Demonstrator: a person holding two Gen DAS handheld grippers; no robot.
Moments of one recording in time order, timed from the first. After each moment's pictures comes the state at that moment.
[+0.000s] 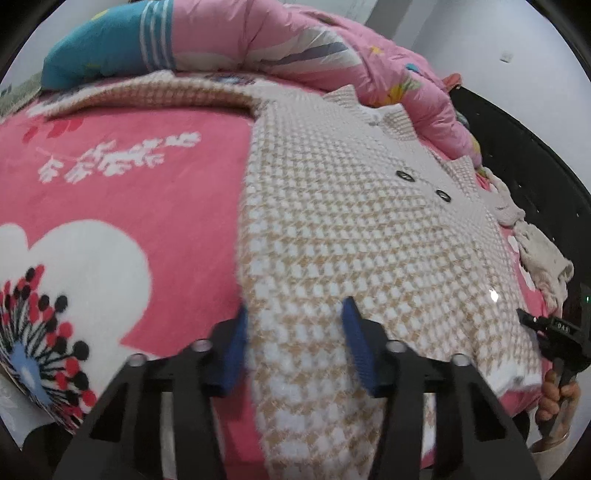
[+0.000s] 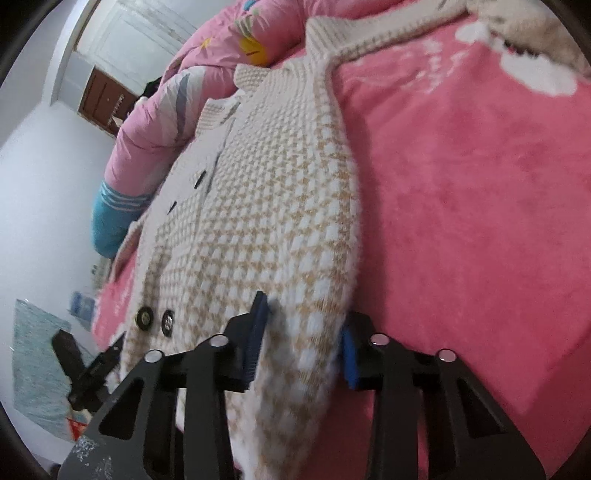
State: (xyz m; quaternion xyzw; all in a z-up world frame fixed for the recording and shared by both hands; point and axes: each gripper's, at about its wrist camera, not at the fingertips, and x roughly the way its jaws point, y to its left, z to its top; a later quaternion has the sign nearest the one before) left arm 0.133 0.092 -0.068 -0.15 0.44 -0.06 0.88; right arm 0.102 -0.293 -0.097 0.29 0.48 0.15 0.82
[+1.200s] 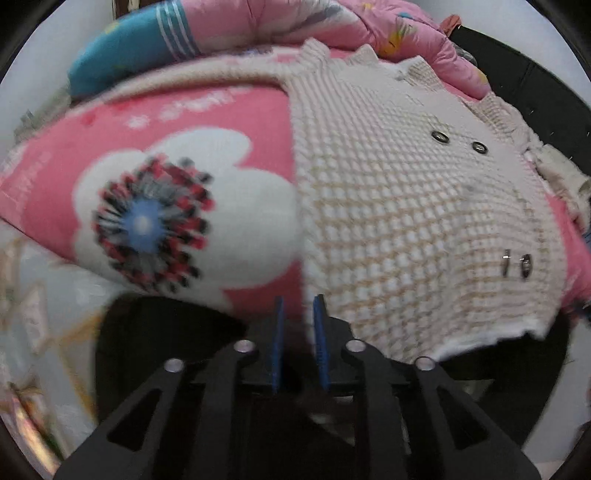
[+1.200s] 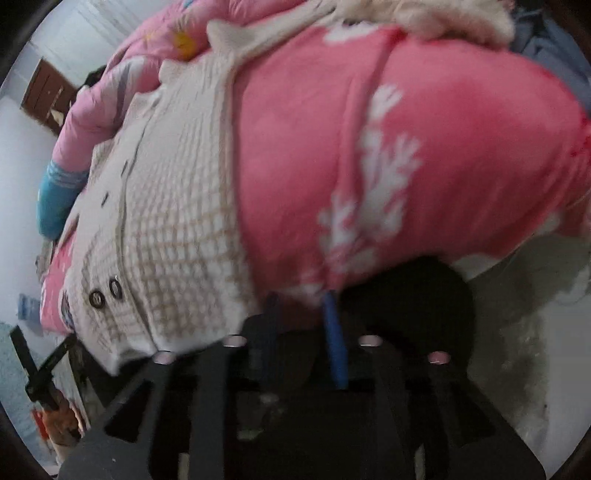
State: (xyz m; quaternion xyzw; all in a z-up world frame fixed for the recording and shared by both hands) left arm -0.009 0.098 -0.049 -0.02 0.50 -0.01 0.87; right arm -0.051 -0.348 -0.060 0.22 0.50 -0.01 0.83
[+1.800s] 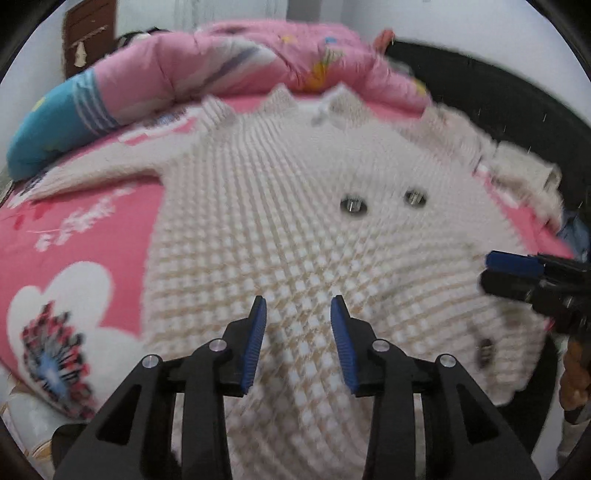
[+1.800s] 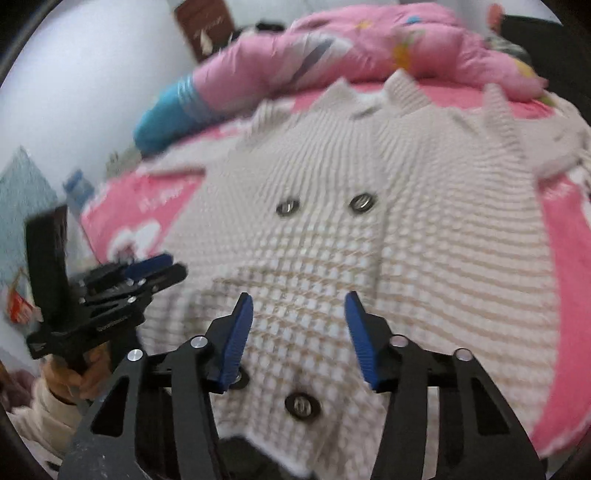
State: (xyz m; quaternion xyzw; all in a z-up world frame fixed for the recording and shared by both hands) left arm 0.091 -0.007 -0.055 0.02 0.45 -0.11 0.89; right arm 0.073 -0.123 -0.058 0.00 0.48 0.21 0.85
